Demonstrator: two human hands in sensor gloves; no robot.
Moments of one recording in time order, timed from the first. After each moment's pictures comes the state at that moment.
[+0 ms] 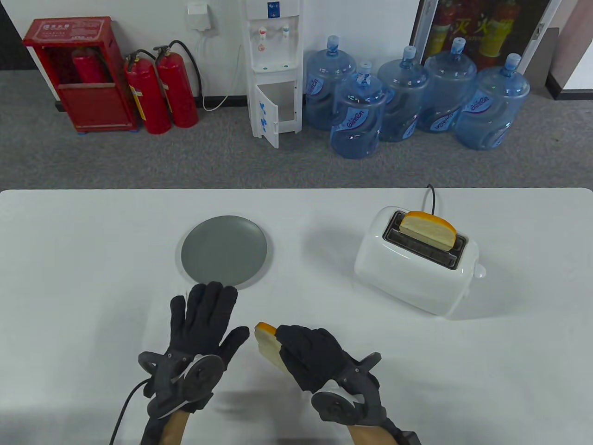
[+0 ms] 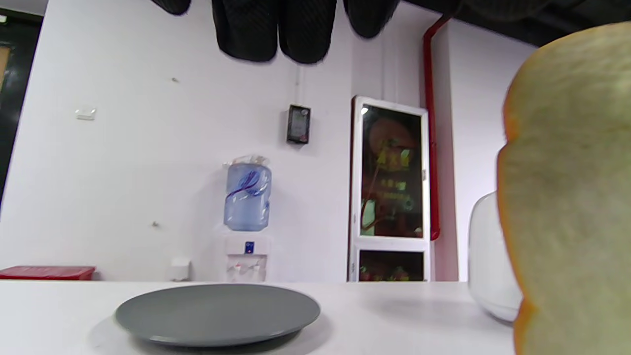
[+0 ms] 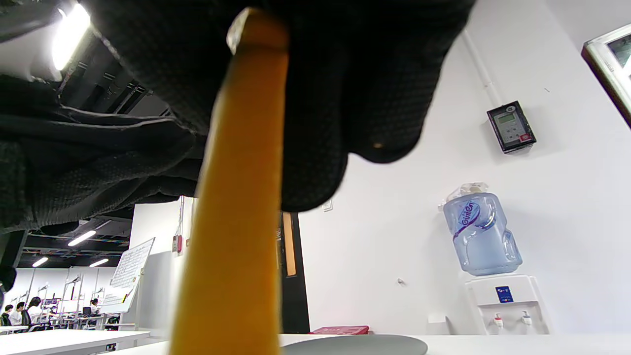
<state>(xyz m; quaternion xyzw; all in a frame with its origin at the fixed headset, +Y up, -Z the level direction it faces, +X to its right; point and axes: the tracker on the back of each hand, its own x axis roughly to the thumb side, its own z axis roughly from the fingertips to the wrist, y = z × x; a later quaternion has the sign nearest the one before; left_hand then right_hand) -0.204 -0.670 -0.231 0.19 -0.11 0.05 0.97 0.045 -0.687 -0.210 0.28 -0.30 0.89 0.18</state>
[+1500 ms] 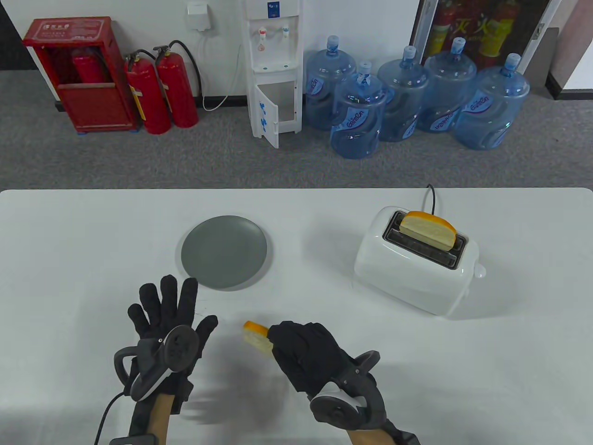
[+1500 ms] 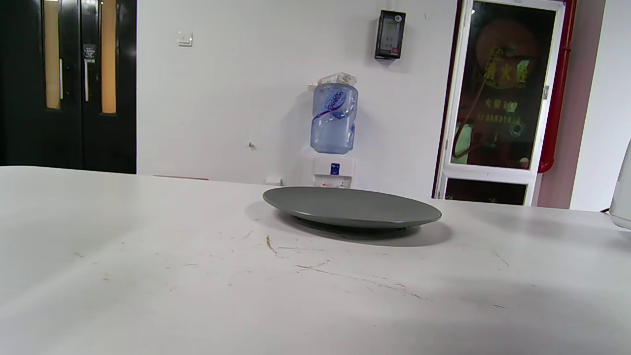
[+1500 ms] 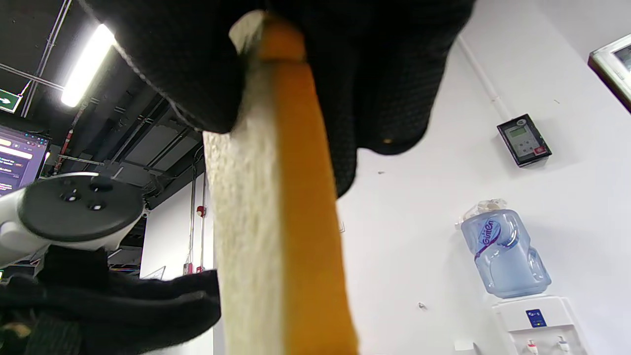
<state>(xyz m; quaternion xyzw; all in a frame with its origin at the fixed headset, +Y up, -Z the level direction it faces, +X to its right) -0.250 -0.700 -0.257 0.07 0.01 0.04 1.00 0.040 -0.647 -0.201 0.28 -0.33 0.88 0.21</state>
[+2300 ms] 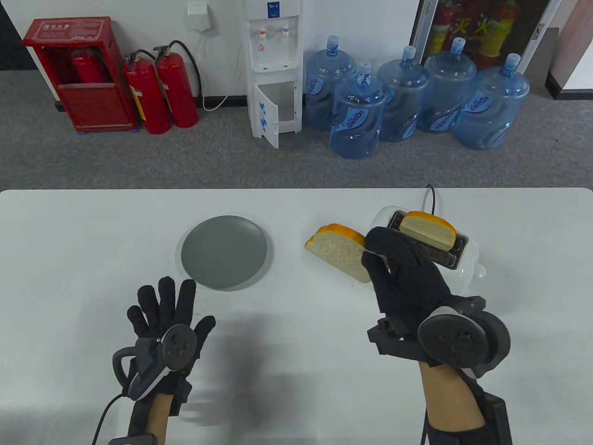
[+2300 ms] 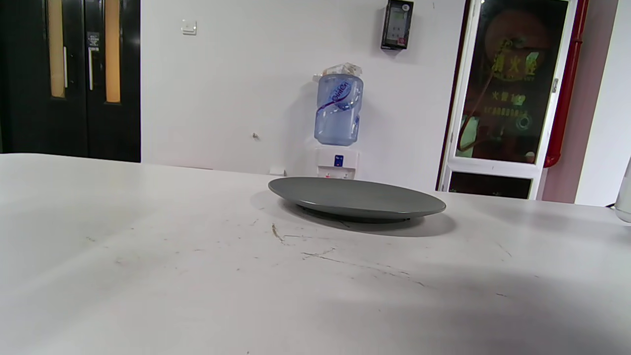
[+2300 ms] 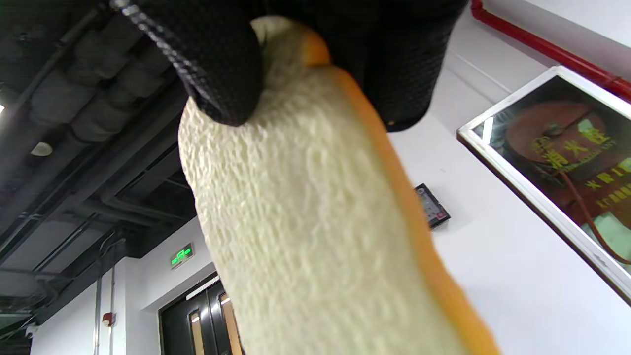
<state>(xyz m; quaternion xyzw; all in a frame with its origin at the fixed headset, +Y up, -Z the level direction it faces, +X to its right) -0.254 -0.701 -0.257 0.06 0.02 0.04 1.00 0.157 -0.495 -0.236 0.14 -0.38 0.86 0.31</state>
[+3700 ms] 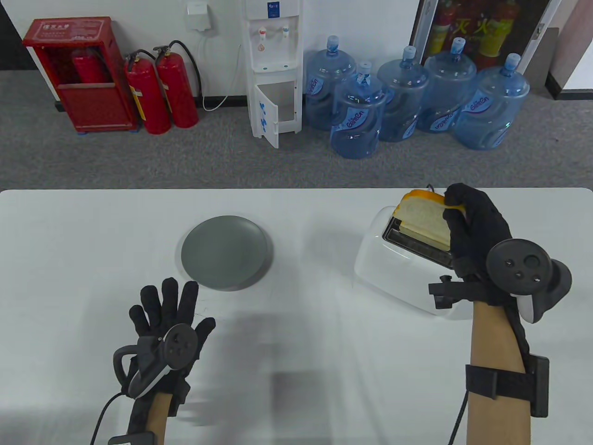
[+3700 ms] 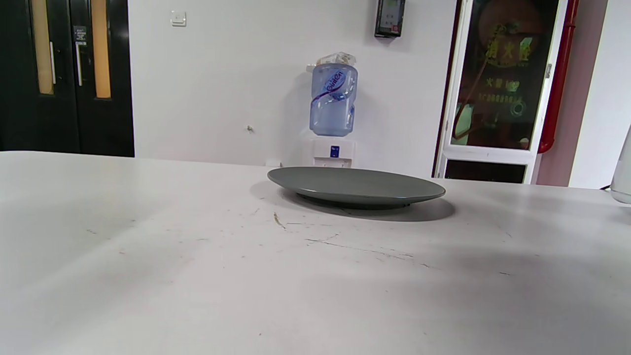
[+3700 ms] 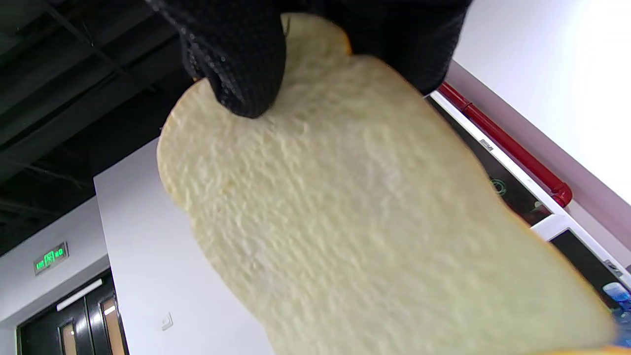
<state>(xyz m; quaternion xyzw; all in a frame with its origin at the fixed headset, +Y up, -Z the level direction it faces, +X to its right) -0.254 -0.704 -0.260 0.04 0.01 0.03 1.00 0.255 -0.517 -0.312 0.00 -0.34 0.90 0.29</state>
